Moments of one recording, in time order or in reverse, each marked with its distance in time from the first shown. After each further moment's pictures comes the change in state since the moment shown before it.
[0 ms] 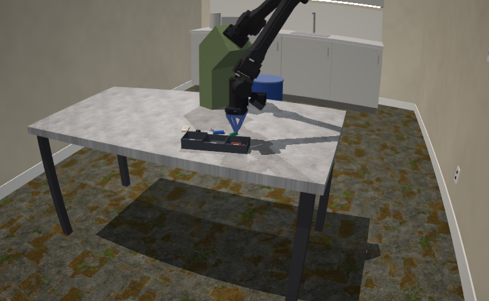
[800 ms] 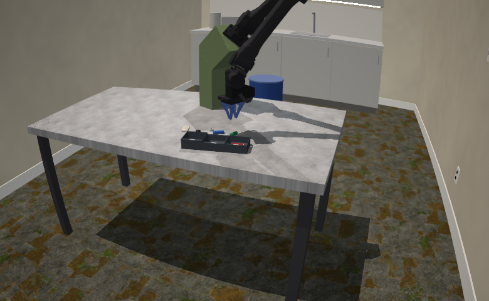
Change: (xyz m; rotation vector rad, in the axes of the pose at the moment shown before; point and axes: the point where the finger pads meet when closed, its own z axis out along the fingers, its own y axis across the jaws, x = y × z) arm 0.041 0.092 -0.014 -0.031 0.009 0.613
